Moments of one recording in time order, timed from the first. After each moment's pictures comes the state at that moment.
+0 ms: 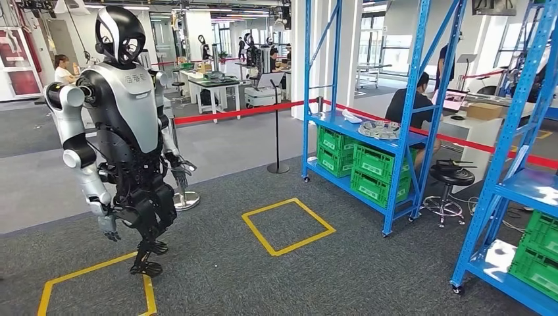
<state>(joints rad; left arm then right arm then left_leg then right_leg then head) 0.10 0.04 -0.38 -1.72 -0.09 0.15 -0.67 -0.05 0.10 0.40 -0.15 -0.56 -0.09 -0.01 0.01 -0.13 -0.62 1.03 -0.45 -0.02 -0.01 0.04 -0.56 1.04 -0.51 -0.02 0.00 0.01</state>
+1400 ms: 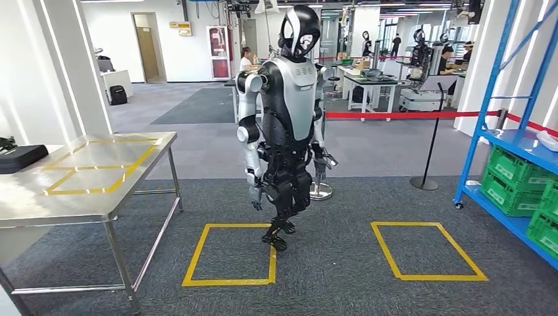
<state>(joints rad) 0.17 0.03 -0.32 -1.79 -0.05 0.21 -0.70 -0.03 0.10 0.40 -0.15 -0.56 -0.06 -0.06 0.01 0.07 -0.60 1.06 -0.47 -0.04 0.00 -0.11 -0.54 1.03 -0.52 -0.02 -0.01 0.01</state>
